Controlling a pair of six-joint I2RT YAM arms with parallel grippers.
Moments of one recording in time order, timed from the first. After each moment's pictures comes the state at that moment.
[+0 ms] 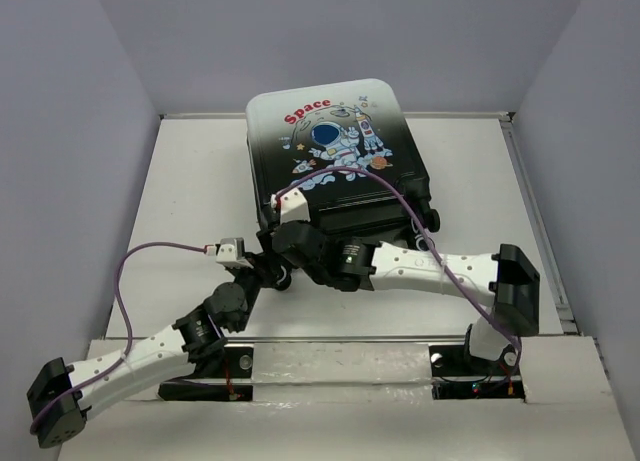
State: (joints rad) left arm -1.01 0.45 0.07 0.32 -0.74 -0.55; right arm 1.27 1.66 1.39 -0.32 0.59 0.43
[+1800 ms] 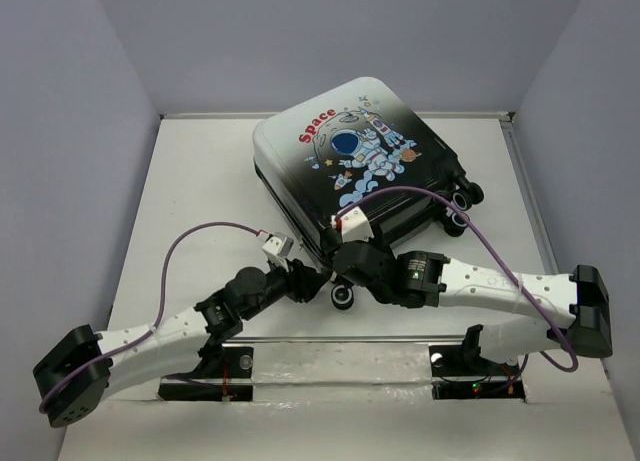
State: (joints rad) left arm -0.96 0.80 0.15 0.45 -0.10 -0.57; right arm 1.27 1.30 1.08 -0.62 0.73 0.42
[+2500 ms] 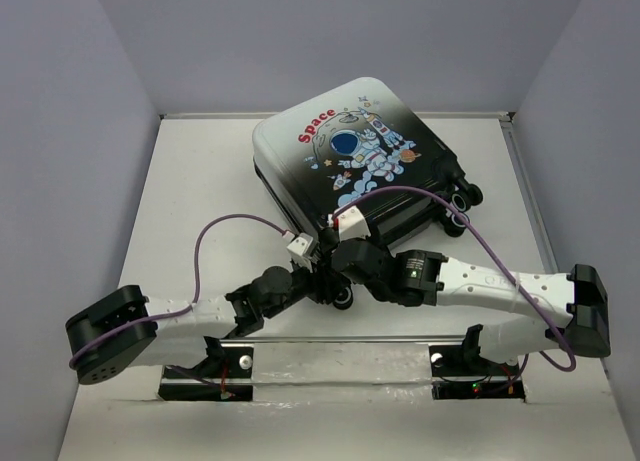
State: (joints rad) left arm -1.07 1.14 0.23 0.71 -0.13 -0.58; right arm 1.26 1.30 1.08 -0.58 0.70 0.39
